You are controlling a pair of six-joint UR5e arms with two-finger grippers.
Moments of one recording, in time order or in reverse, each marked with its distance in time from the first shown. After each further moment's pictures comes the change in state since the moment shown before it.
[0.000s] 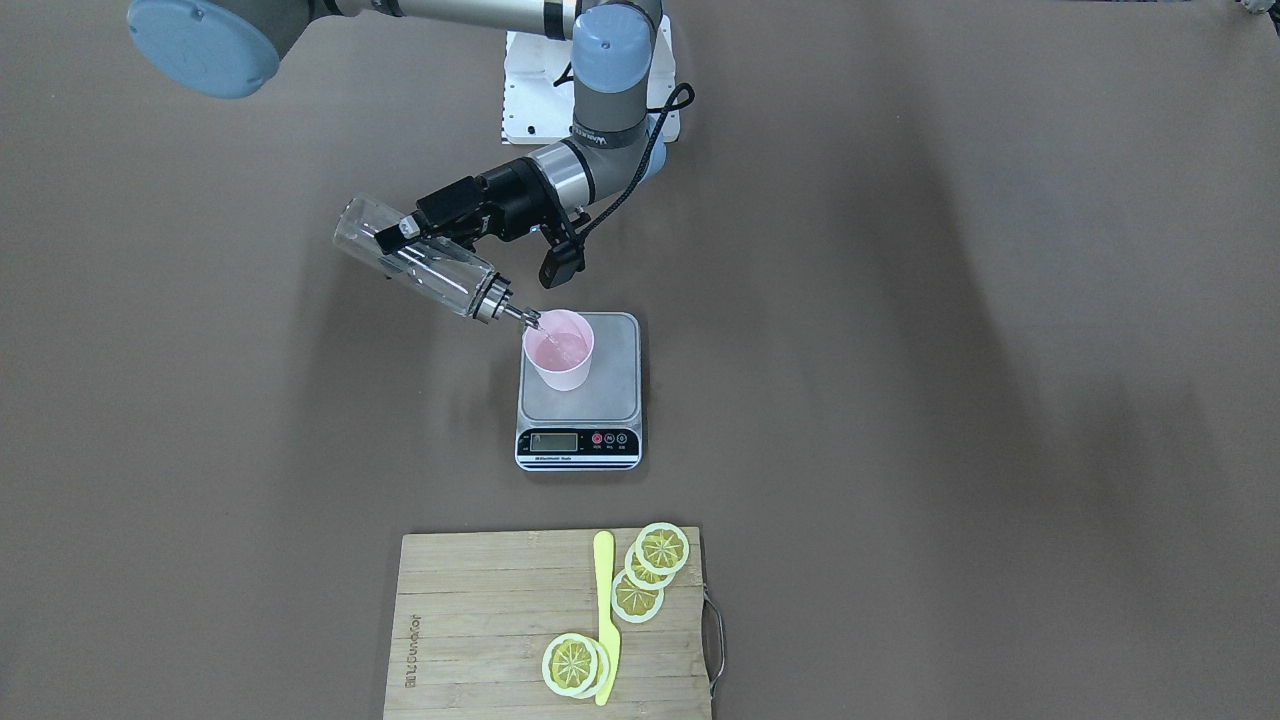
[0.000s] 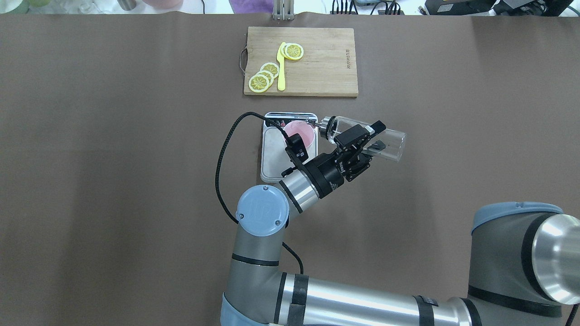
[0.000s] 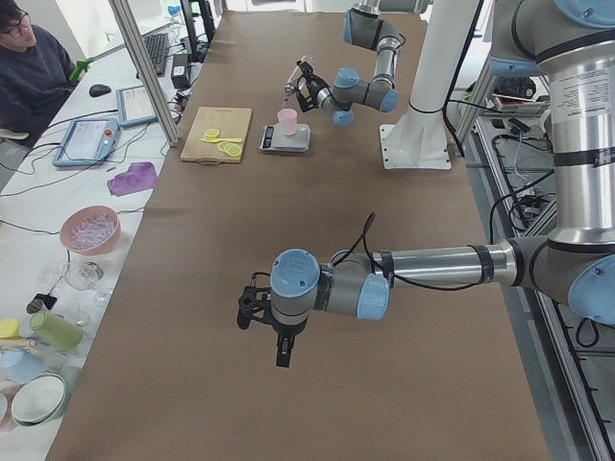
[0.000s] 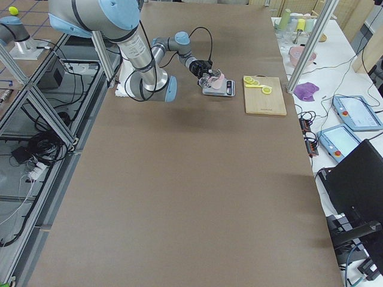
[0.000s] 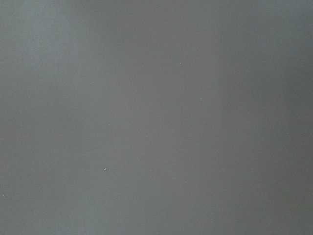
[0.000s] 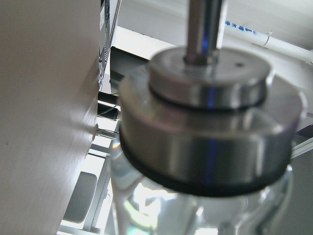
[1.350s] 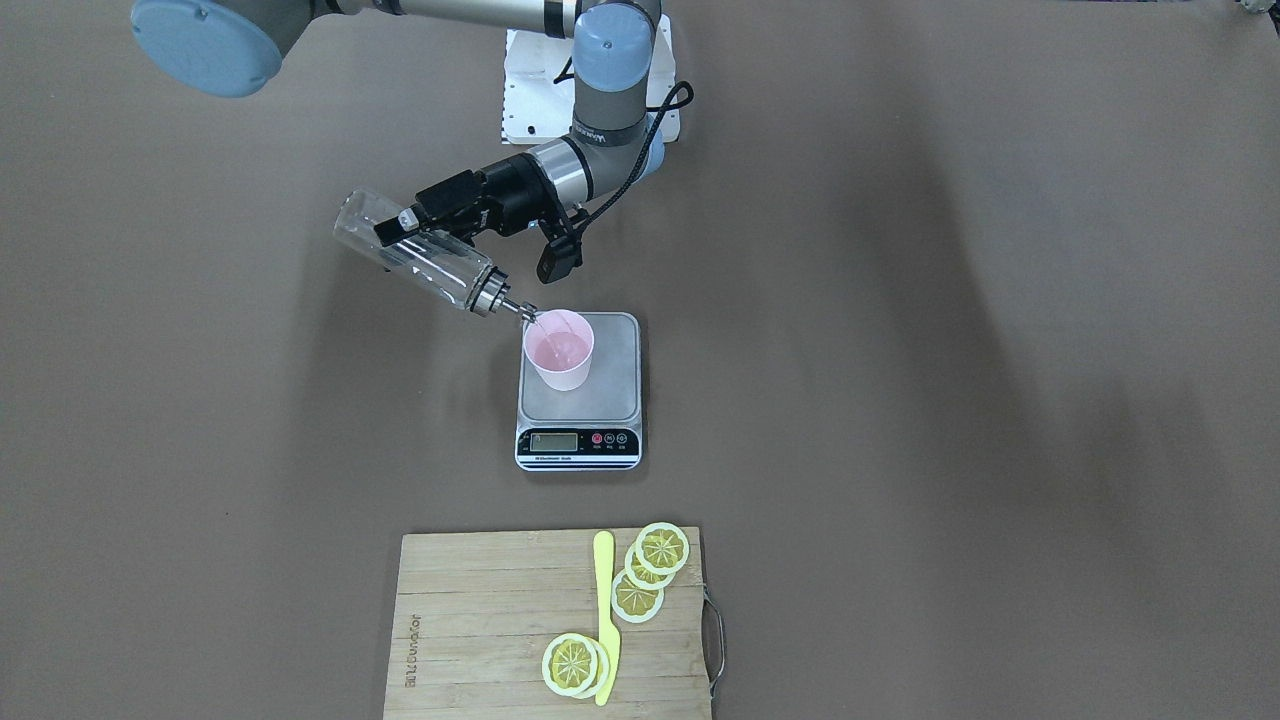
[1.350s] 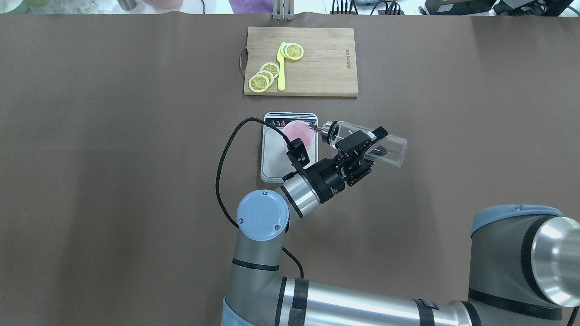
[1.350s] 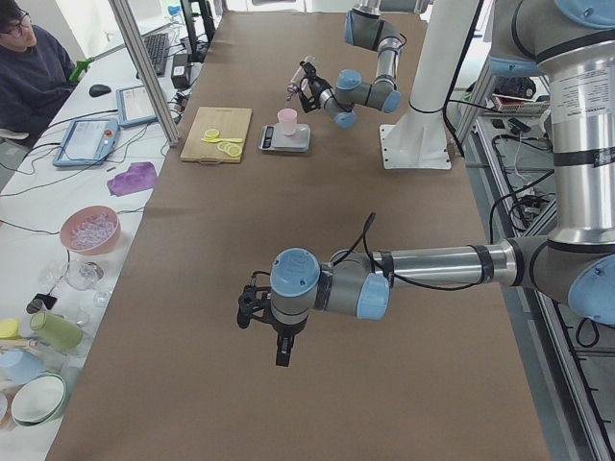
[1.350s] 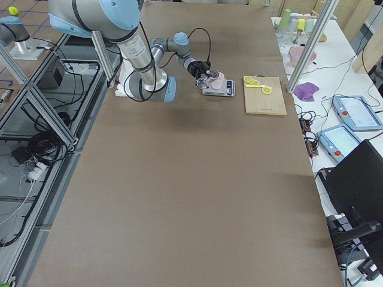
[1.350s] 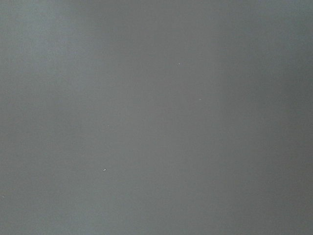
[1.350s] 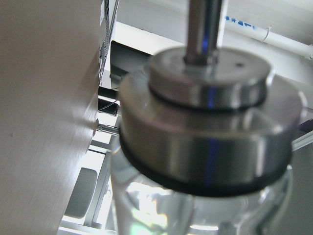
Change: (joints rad) left arm 0.000 0.000 -0.003 -0.002 -0.001 0.002; right arm -0.010 -0.005 -0.001 -0.008 0.021 0.019
